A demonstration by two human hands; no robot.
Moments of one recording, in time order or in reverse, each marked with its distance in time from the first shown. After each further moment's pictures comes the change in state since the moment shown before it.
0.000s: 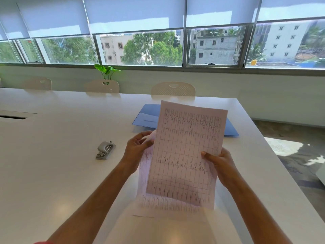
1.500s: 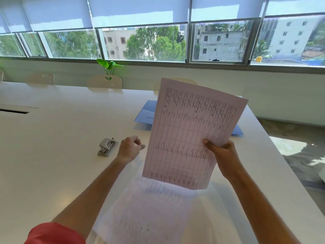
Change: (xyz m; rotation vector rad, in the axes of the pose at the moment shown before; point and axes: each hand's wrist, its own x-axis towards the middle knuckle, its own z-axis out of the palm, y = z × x) left_hand 0.043 -0.040 -0.055 1.034 0.212 0.013; right_hand 0.014 -0.019 0.018 0.002 0.057 -0.183
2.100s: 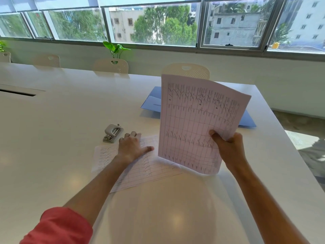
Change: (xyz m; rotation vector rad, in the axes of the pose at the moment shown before) left_hand -0.011 -0.044 0.019 0.622 -0.124 0.078; right_hand 0.010 0.019 0.011 -0.300 0.064 -0.115
